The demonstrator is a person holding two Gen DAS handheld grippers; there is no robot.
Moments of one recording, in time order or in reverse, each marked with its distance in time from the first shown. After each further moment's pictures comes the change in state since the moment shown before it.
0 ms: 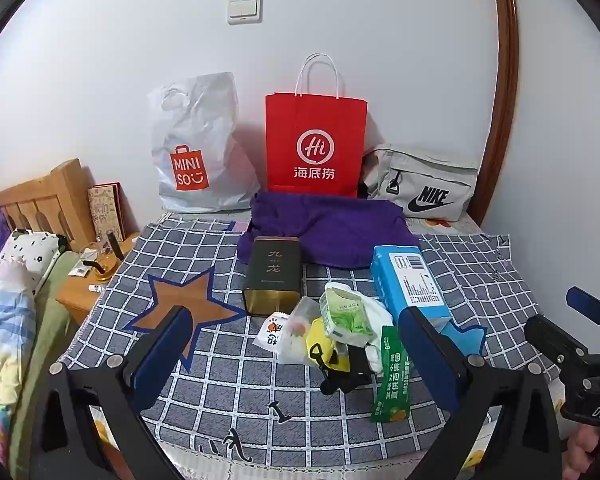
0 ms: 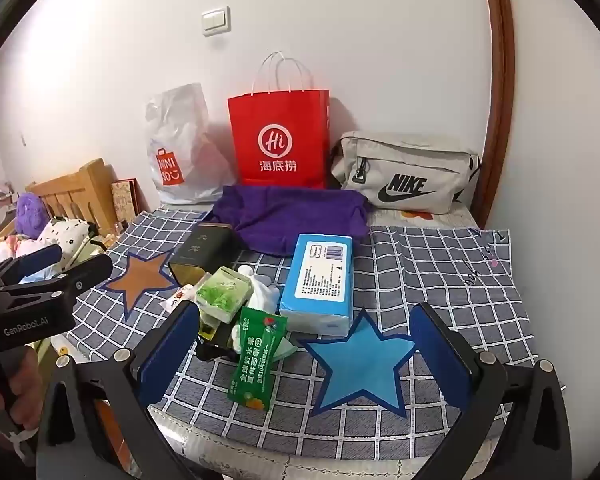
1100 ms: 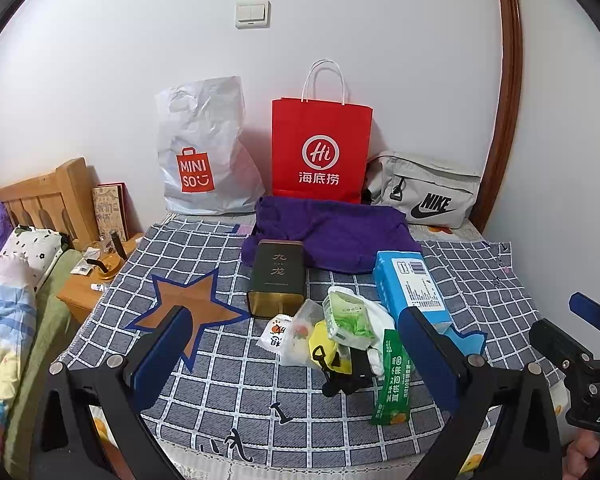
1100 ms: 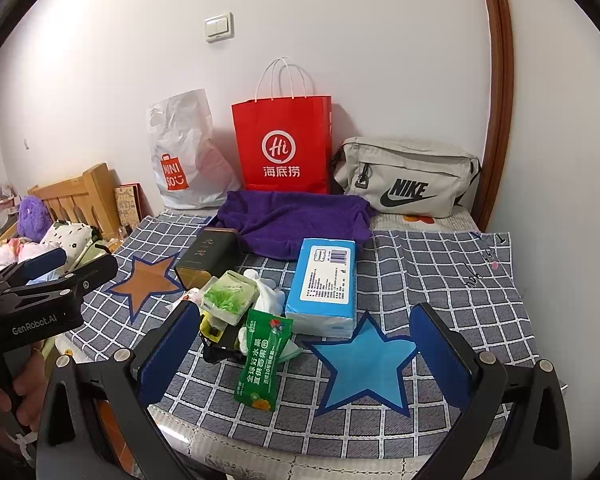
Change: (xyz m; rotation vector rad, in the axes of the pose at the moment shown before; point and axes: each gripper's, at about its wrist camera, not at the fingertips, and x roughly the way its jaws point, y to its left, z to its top) left arm -0.003 0.005 0.001 -0.035 -0.009 -0.007; right arm -0.008 0.001 0.001 0.008 -0.019 0.008
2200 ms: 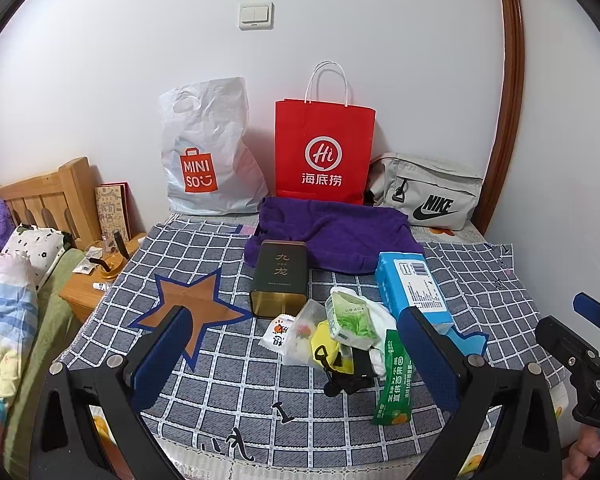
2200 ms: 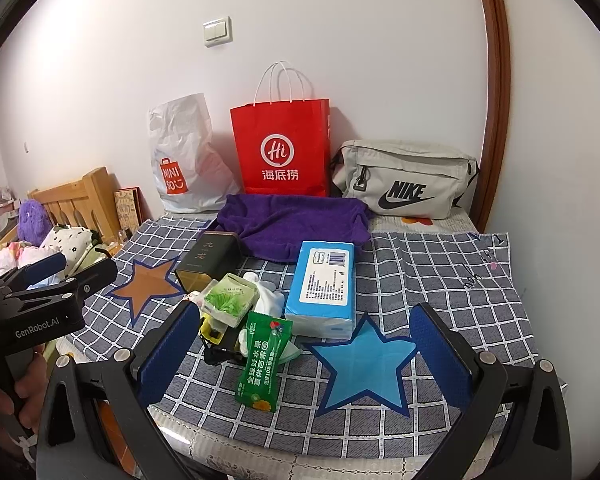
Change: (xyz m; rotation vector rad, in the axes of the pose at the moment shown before) left arm -0.004 0.007 0.001 -0.005 -0.006 0.006; right arm -0.006 0.003 0.004 0.007 -0.008 0.003
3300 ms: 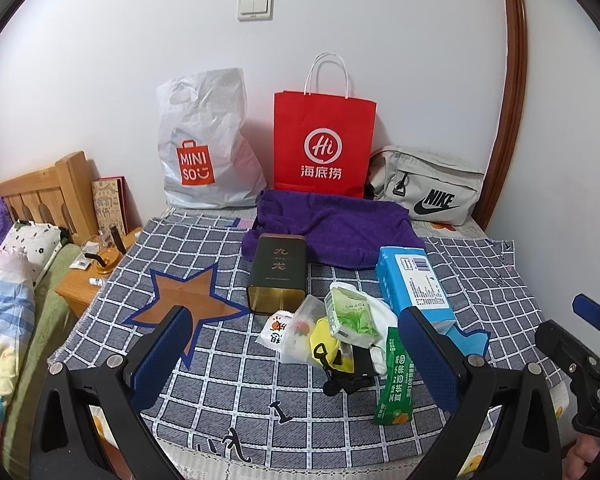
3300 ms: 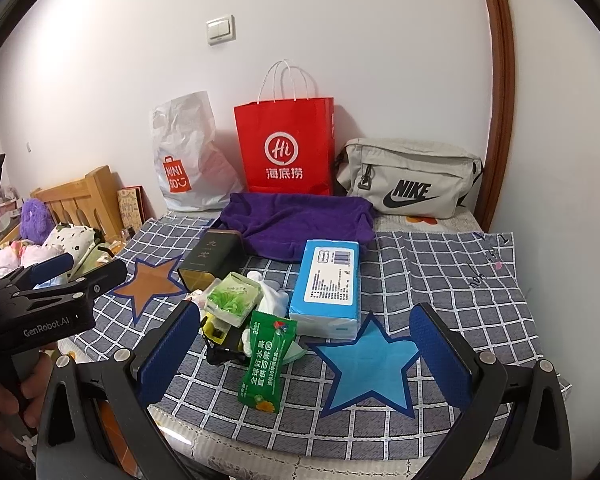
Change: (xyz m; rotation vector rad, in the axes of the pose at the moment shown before) left arm 0.012 -0.001 -0.004 -0.004 0.025 0.001; right arm 0.011 0.002 0.001 -0.002 0.020 0.012
